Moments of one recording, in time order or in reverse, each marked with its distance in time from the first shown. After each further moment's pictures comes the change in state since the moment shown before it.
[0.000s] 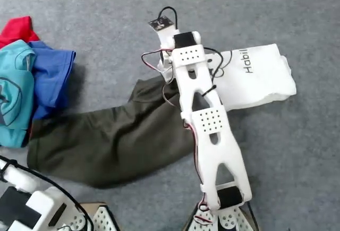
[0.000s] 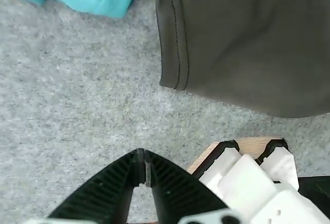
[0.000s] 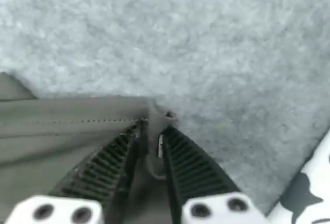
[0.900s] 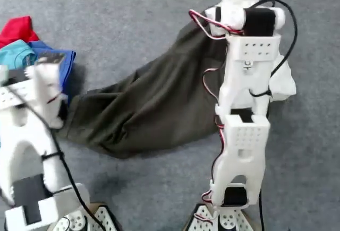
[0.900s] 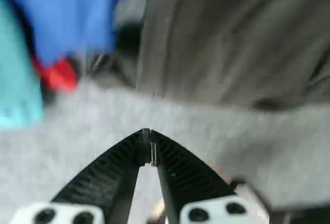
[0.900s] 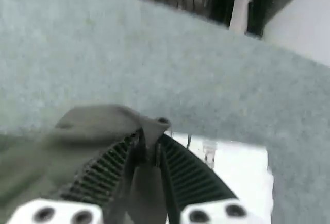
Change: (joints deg) left arm 47.4 0.9 -1.0 -11.4 36.2; right arm 14.2 -36.7 1.1 3.5 3.7
